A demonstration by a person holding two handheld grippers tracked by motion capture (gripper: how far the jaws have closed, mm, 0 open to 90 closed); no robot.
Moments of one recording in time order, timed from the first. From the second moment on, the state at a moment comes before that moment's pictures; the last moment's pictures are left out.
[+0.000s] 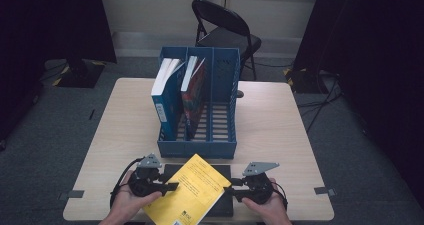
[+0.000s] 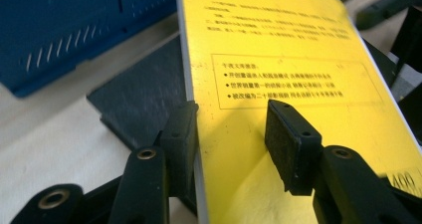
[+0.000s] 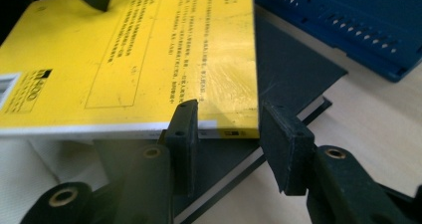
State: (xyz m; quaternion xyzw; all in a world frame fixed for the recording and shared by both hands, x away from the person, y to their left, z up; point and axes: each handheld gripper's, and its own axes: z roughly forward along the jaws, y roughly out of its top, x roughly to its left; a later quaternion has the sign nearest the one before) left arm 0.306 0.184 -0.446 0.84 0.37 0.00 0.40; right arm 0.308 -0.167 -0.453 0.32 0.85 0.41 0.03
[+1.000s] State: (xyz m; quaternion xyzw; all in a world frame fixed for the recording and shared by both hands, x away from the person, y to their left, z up) left arm 0.303 0.204 -0.447 0.82 0.41 -0.01 0.40; right arm 0.332 -0.127 -0.451 0.30 0.85 0.42 0.08
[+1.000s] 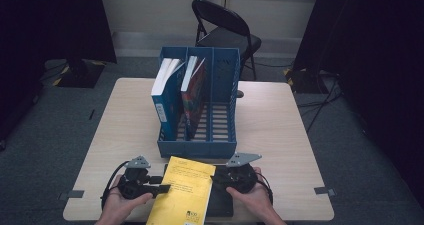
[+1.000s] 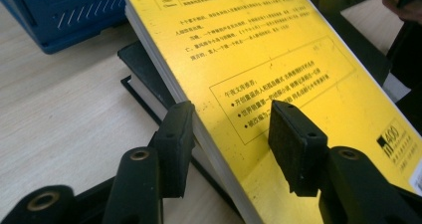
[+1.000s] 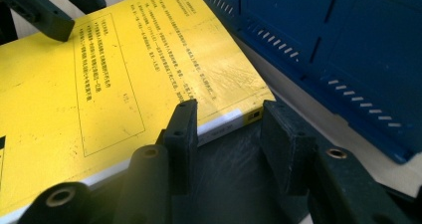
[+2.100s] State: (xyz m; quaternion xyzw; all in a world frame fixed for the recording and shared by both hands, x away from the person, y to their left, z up) left arm 0.316 0.205 -0.443 0.80 0.43 -0.02 0.43; right arm 0.335 -0.128 -0.461 0.32 0.84 0.43 0.06
